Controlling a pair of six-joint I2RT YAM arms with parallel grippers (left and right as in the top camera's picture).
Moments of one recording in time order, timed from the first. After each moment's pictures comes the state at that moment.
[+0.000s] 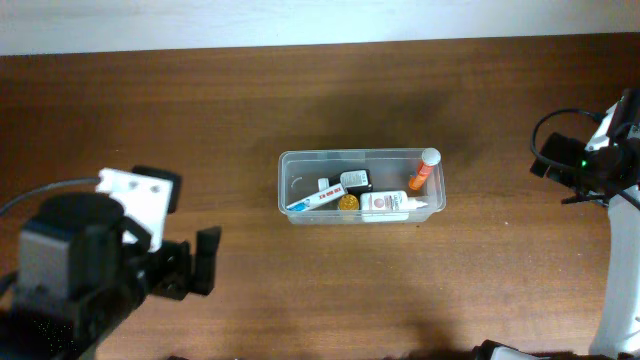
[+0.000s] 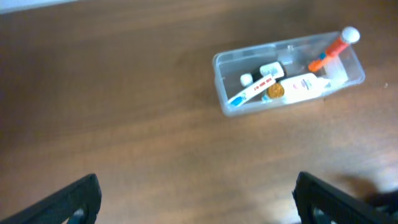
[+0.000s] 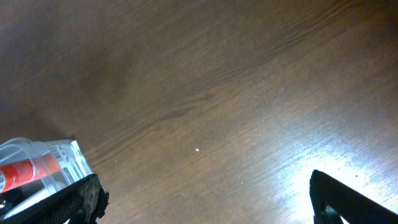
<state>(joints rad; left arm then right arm) -0.34 1.07 1.81 -1.56 -0.04 -0.09 -0.40 1.41 1.43 -1.12 0.04 0.15</state>
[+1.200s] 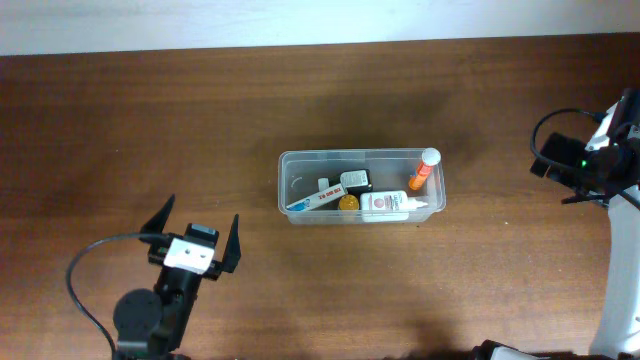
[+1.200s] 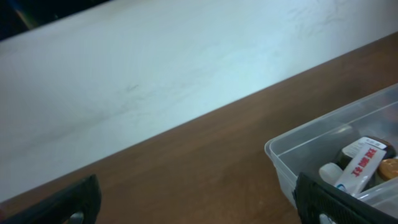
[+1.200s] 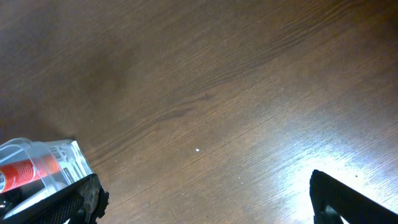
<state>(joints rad) -0.08 0.32 0.27 0.01 0.15 0.33 -0.40 1.41 1.43 -1.12 0.04 0.15</state>
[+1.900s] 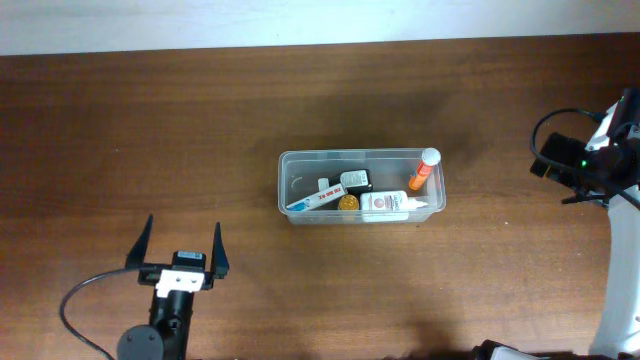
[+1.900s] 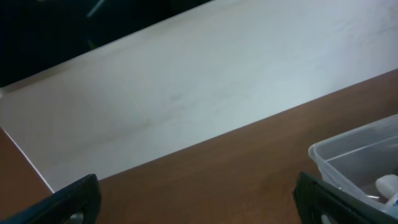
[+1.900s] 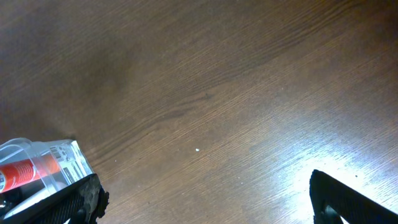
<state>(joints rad) 0.00 0.02 0.10 0.04 0.10 0.34 -0.40 1.41 1.43 -1.12 0.04 0.15</state>
